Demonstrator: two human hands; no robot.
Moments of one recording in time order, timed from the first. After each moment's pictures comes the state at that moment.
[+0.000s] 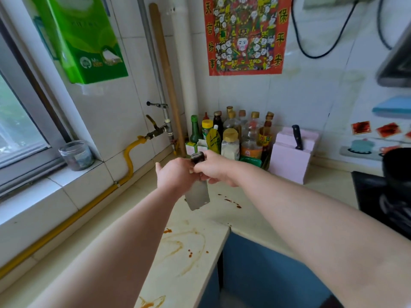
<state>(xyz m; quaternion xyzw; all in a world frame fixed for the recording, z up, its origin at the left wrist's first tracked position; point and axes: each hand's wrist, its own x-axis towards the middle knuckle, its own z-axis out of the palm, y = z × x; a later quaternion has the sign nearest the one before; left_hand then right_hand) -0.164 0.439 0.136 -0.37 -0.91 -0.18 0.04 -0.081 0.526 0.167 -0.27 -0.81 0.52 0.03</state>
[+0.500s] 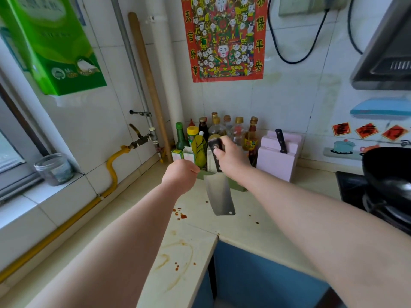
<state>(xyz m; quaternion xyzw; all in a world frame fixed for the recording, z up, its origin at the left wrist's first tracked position) -0.155 0.496 0.139 -0.39 -0.88 -0.27 -0.06 -0.051 0.594 0.158 -0.36 -0.84 0.31 0.26</state>
